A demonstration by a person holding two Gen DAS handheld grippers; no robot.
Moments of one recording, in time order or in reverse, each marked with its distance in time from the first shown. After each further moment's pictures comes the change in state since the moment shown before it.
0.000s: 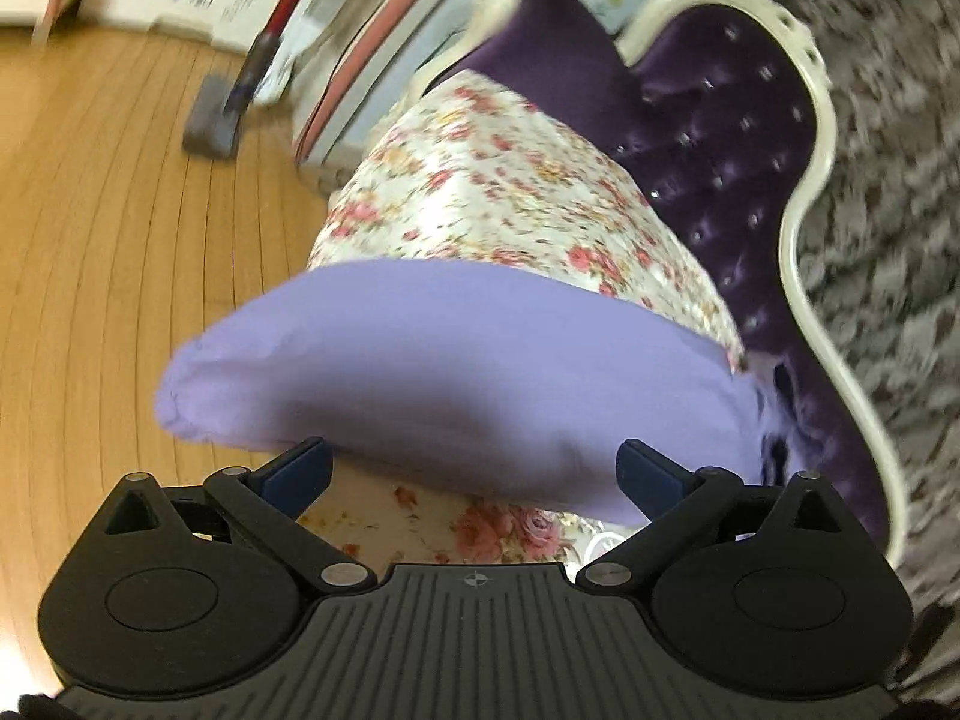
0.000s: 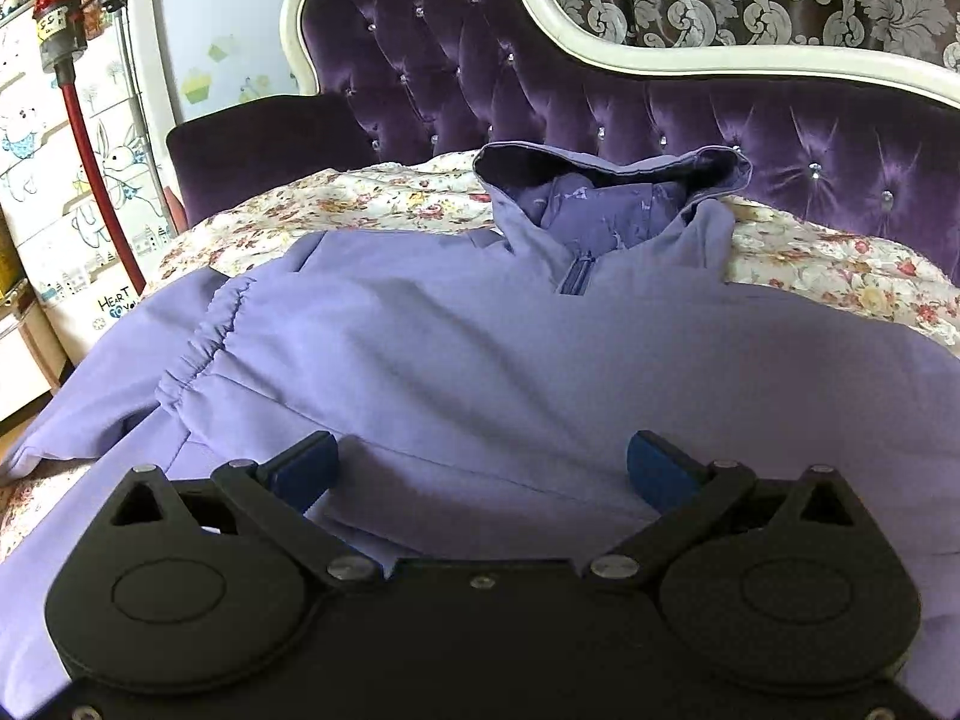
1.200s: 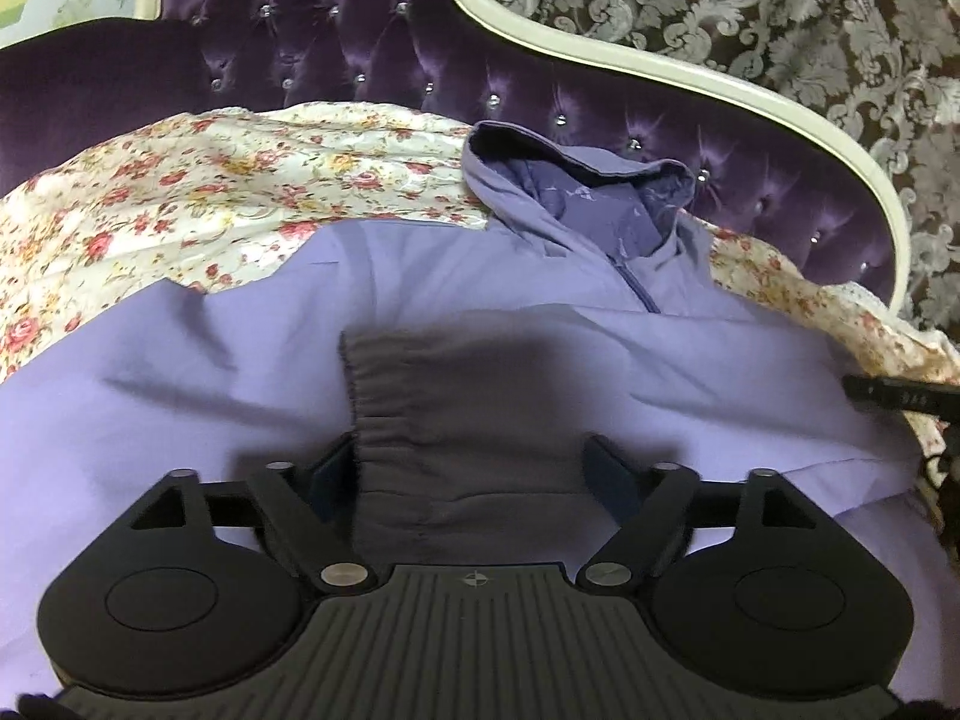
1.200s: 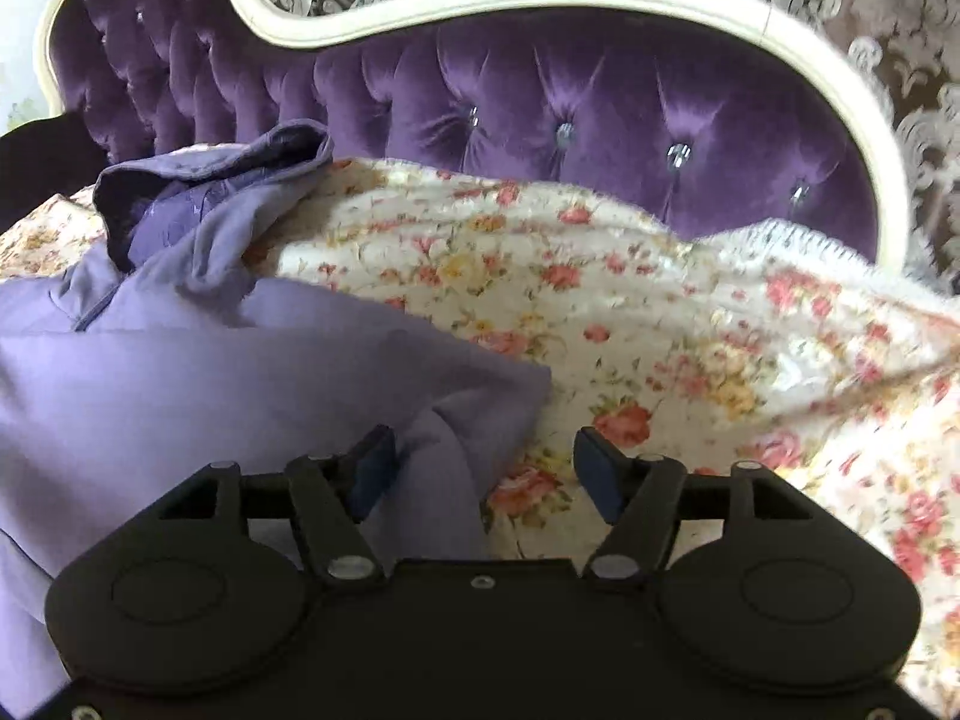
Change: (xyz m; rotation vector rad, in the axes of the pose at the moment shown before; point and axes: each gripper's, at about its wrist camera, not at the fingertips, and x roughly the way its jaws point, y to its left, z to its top) left arm 0.154 -0.287 -0.088 0.772 0.159 -0.048; right arm -0.022 -0.189 0.017 0.134 0.076 -0.359
